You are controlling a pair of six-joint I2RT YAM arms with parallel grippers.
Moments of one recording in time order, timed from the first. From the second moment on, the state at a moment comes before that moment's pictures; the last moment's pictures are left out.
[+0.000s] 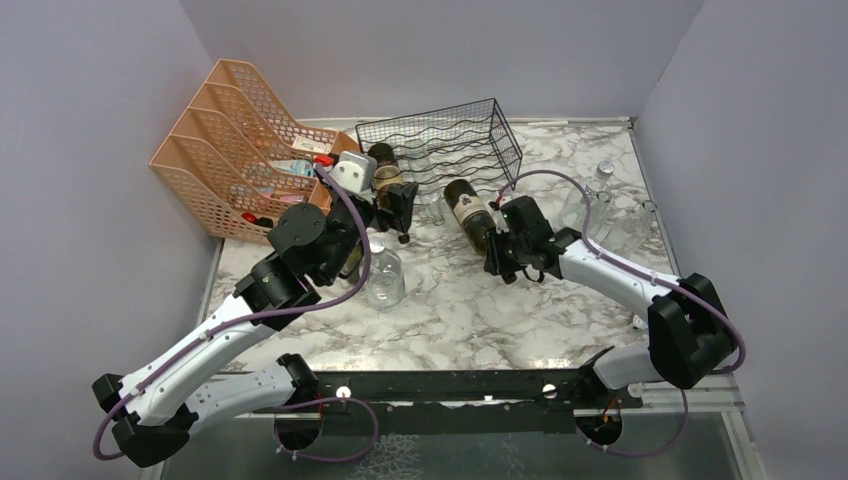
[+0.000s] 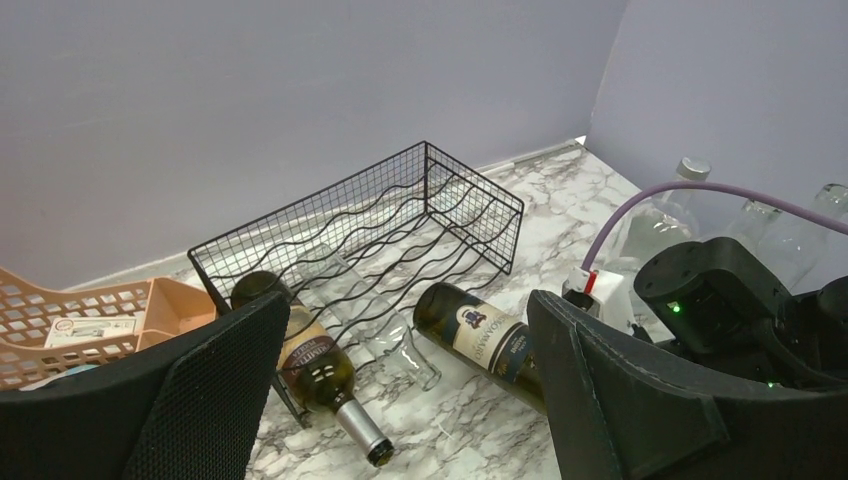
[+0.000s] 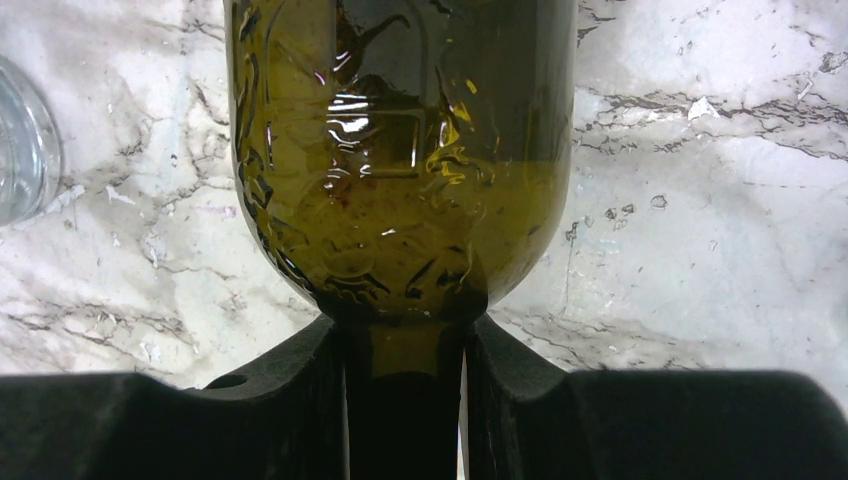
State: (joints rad) left arm -0.88 0.89 1.06 -0.06 -0.39 0.00; right arm 0.57 1.40 0.85 -0.37 -0.03 0.26
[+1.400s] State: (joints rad) left arm -0.88 0.86 1.15 -0.22 -0.34 -0.01; right arm 0.57 1.91 1.24 -0.13 0.17 0.28
